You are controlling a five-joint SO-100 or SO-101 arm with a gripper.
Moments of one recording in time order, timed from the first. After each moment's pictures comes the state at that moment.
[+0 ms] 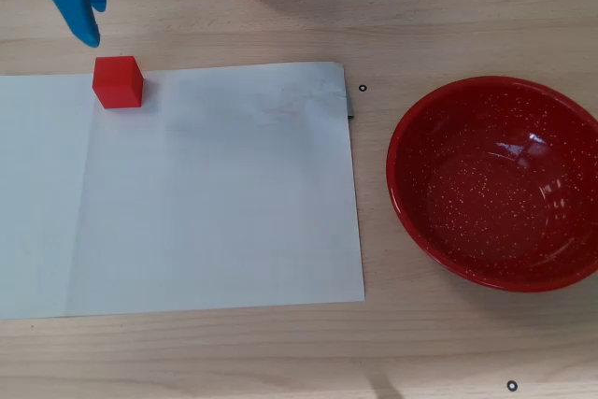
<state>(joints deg) -44.4 95.4 85.9 94.4 41.6</state>
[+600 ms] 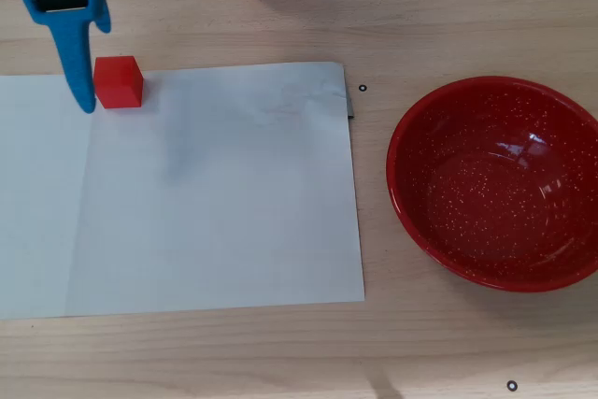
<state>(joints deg) -45.8 92.7 94.4 85.8 46.4</state>
